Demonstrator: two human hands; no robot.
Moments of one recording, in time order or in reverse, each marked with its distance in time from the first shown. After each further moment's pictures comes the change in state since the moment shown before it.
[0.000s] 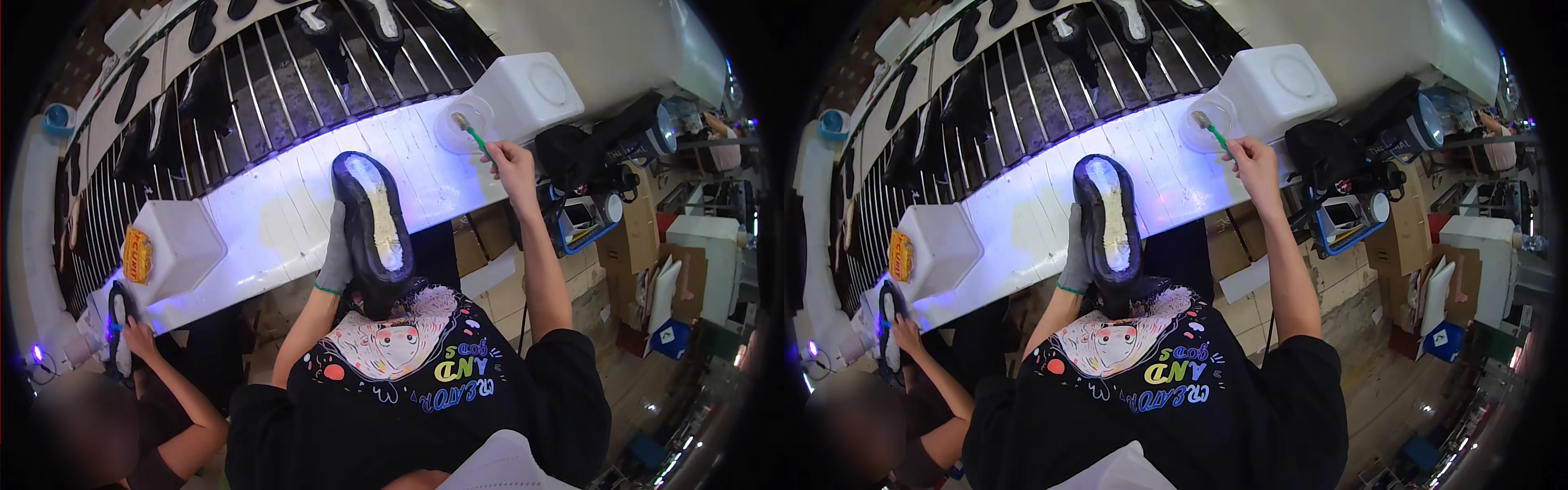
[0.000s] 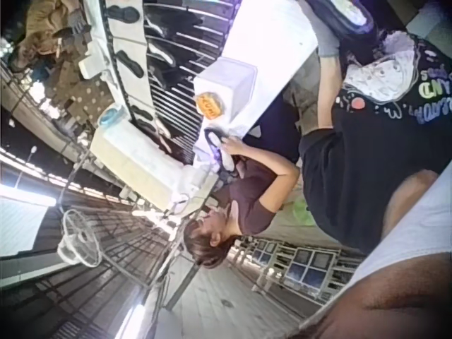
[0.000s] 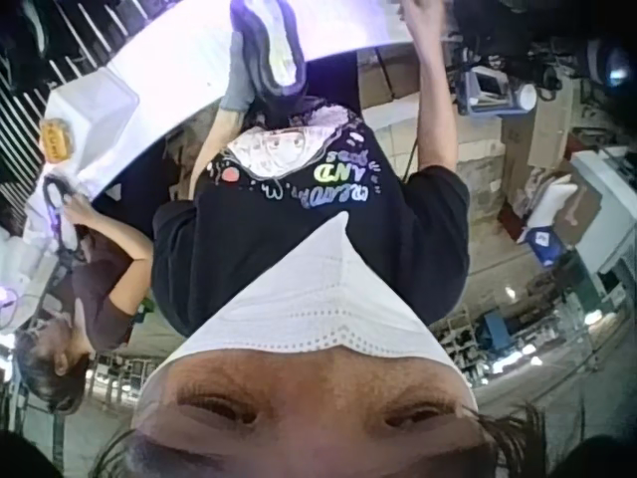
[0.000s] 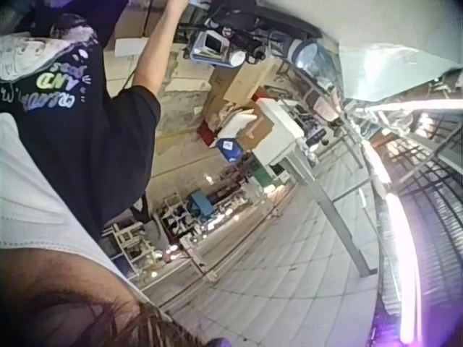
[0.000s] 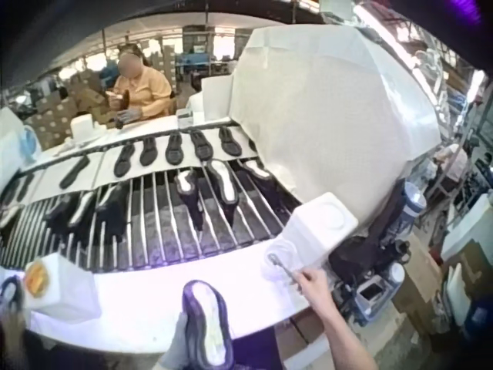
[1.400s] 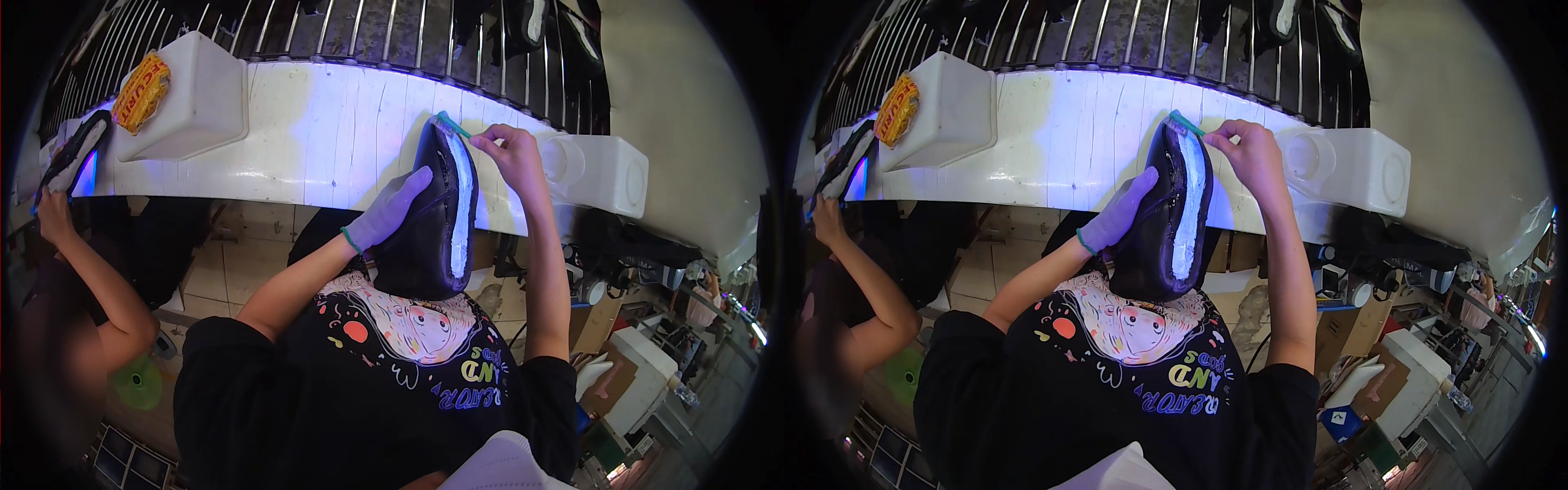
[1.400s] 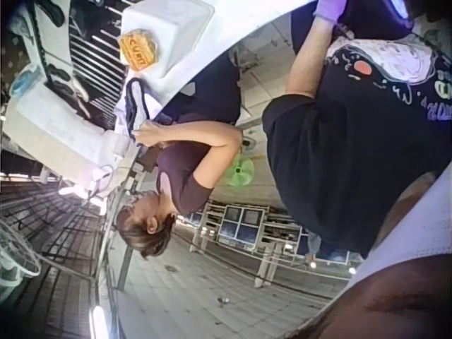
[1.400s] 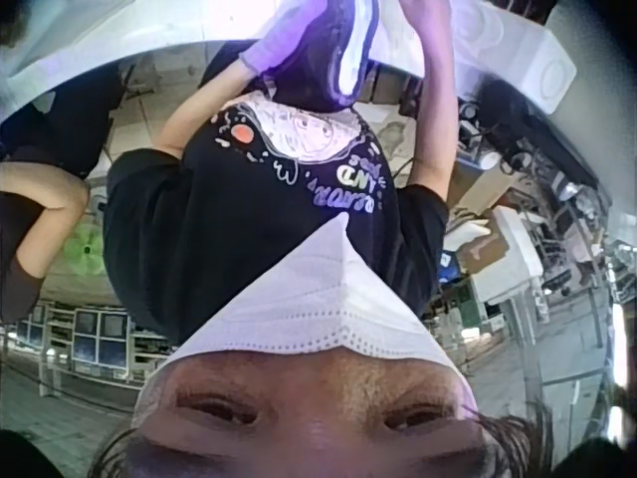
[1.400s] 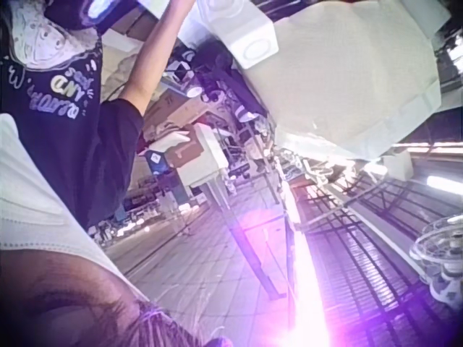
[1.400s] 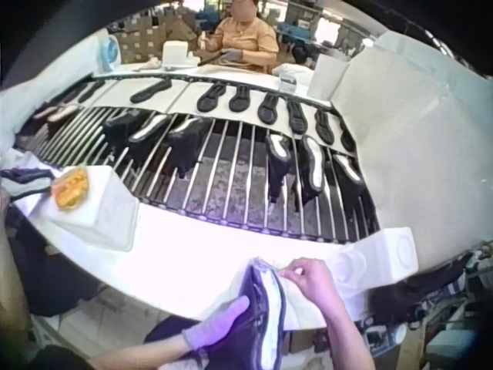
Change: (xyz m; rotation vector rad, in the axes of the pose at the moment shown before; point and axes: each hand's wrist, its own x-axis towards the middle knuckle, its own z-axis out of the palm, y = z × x) left_hand -0.014 0.002 0.010 0.292 0.089 0.065; right_hand 0.030 -0.080 0.115 -0.521 -0.552 -0.332
